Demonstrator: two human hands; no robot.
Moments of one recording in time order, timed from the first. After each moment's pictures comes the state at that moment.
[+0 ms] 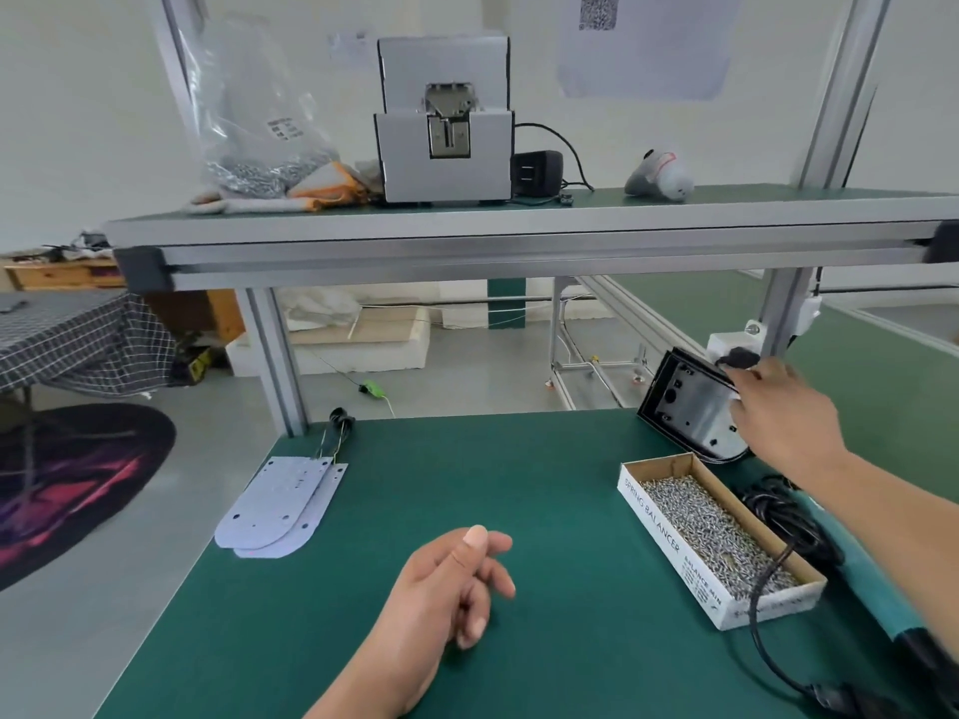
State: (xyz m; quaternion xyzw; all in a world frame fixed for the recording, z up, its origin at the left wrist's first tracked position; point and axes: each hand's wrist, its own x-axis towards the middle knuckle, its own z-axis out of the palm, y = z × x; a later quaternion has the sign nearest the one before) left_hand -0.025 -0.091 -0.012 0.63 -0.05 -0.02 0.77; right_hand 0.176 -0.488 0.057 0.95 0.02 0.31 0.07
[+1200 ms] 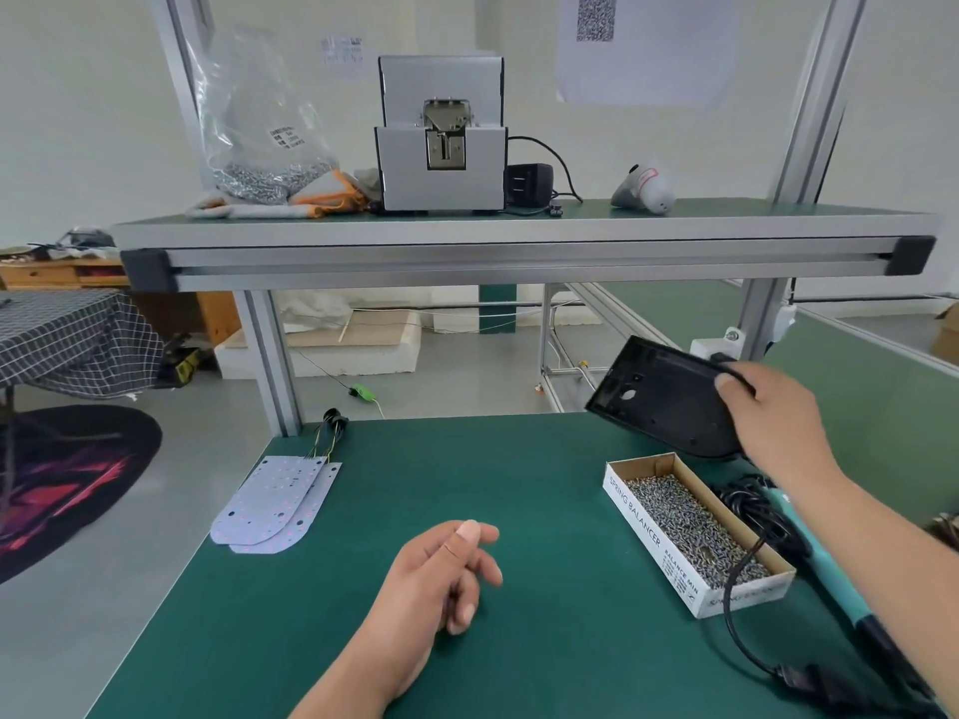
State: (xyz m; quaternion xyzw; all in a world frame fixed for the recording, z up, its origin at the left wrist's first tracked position) left_hand -0.027 -0.090 -0.011 0.64 -0.05 -0.02 0.77; right_hand 0.113 -0.456 0.092 0.89 0.00 0.29 -0.35
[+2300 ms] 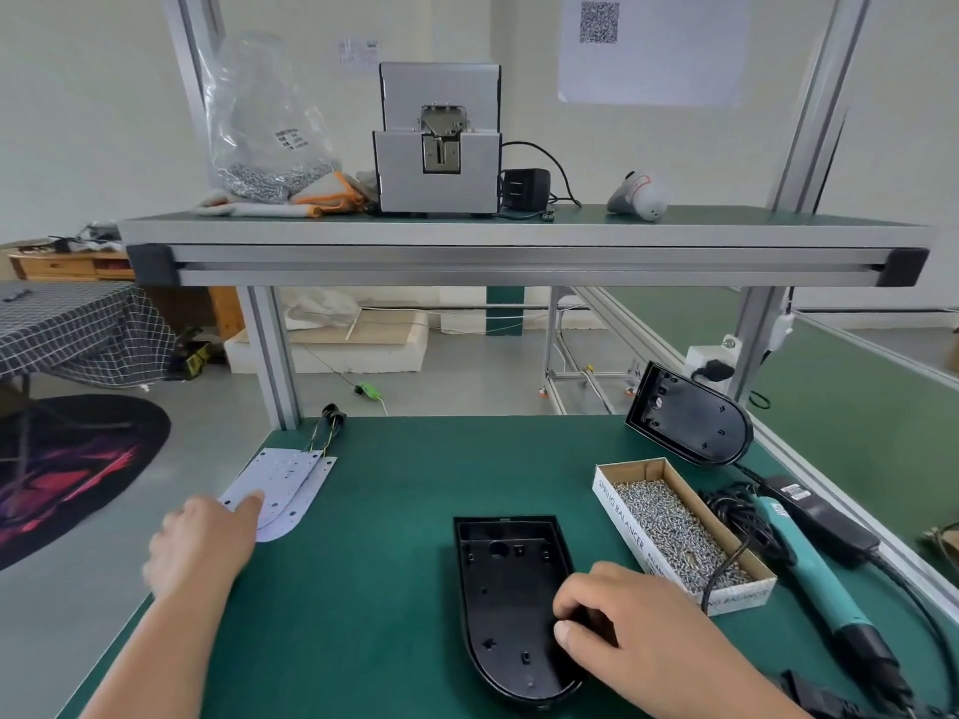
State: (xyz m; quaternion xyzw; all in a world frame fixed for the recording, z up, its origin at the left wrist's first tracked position) left_hand 0.013 0.088 -0.007 0.85 0.44 0.13 0.26; right_hand -0.039 -0.361 0.031 0.95 0.25 -0.04 -0.19
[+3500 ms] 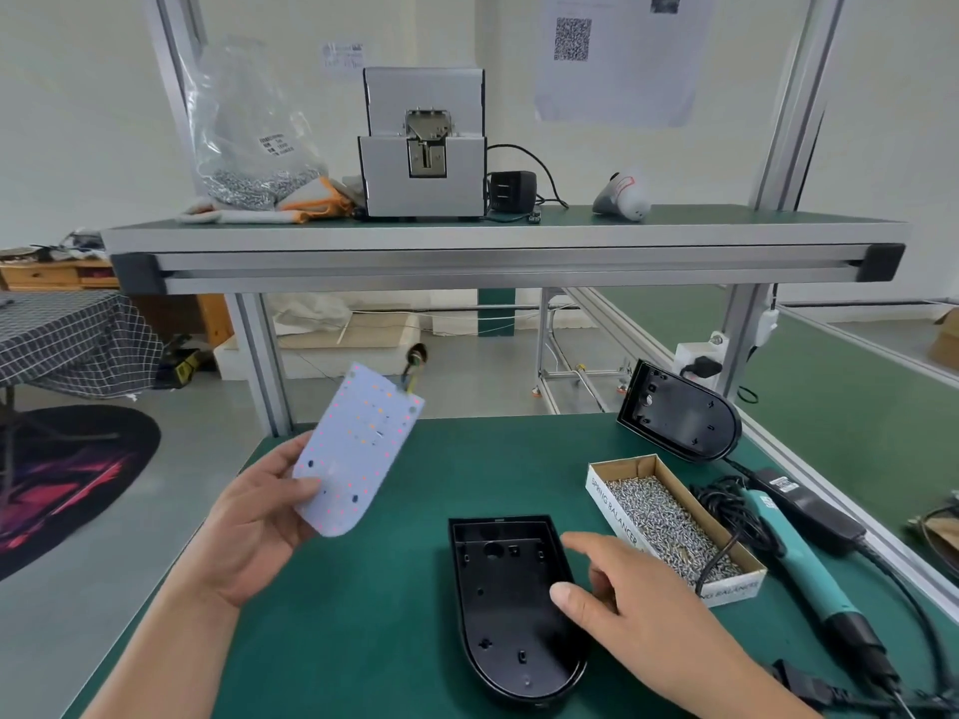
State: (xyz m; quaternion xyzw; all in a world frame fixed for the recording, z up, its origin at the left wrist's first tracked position) left_hand -0.003 0.031 0.038 0.54 -0.01 0.06 0.84; right_hand -0.022 -0.370 0.013 0.94 0.20 0.03 -0.27
